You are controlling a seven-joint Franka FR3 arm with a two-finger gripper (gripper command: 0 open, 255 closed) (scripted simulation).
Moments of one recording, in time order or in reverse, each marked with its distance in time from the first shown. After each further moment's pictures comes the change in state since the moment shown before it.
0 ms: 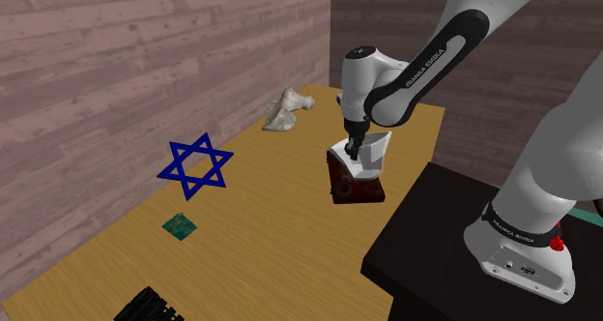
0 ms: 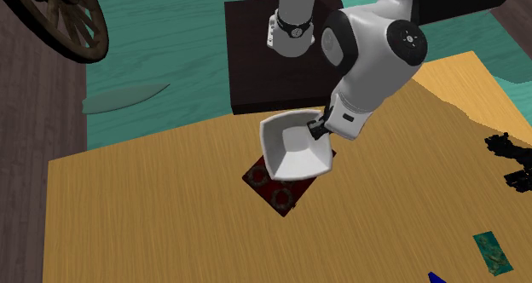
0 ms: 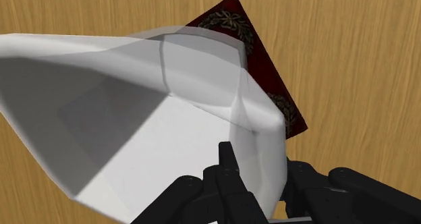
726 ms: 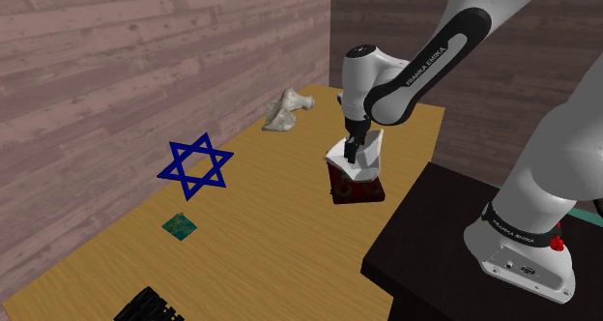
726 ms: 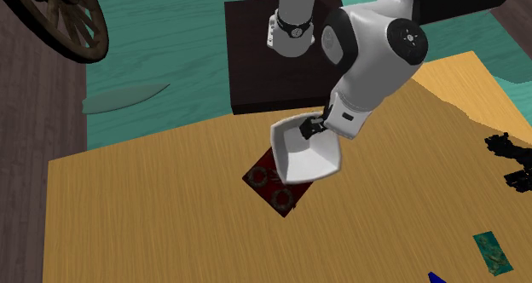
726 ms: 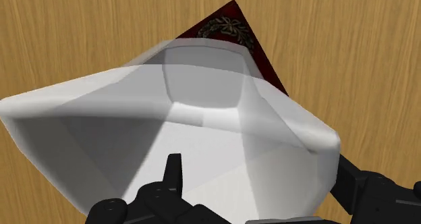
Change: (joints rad) arm 0.000 -0.011 -0.001 0.000 0.010 -0.021 -0.007
